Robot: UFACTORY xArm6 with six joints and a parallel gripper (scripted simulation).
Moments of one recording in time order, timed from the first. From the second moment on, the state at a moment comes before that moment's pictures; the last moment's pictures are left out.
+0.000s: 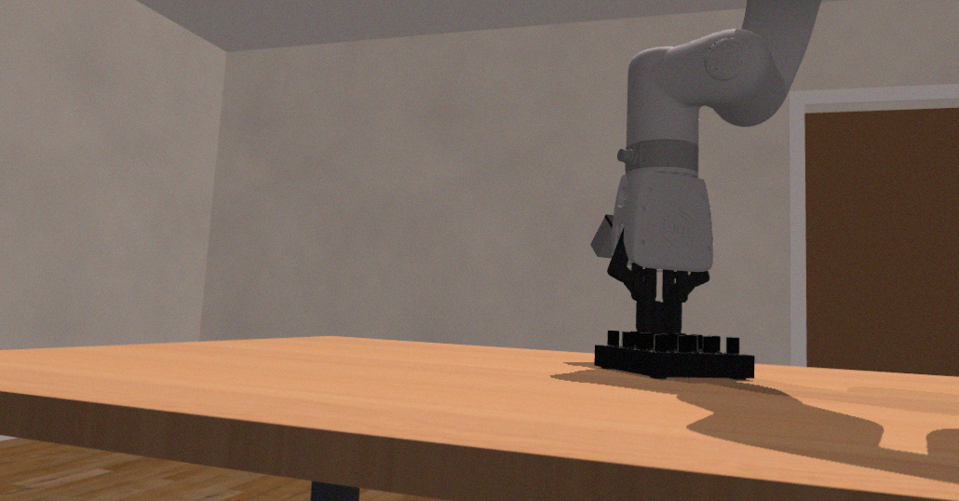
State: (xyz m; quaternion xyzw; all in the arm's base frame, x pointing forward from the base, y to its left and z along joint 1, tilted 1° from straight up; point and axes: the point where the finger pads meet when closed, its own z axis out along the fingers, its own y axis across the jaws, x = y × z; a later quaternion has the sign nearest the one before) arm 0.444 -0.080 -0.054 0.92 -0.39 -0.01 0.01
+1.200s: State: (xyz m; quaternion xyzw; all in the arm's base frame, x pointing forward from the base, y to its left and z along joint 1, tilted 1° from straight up) arm 0.444 -0.080 -0.019 0.92 -0.39 -0.01 0.01
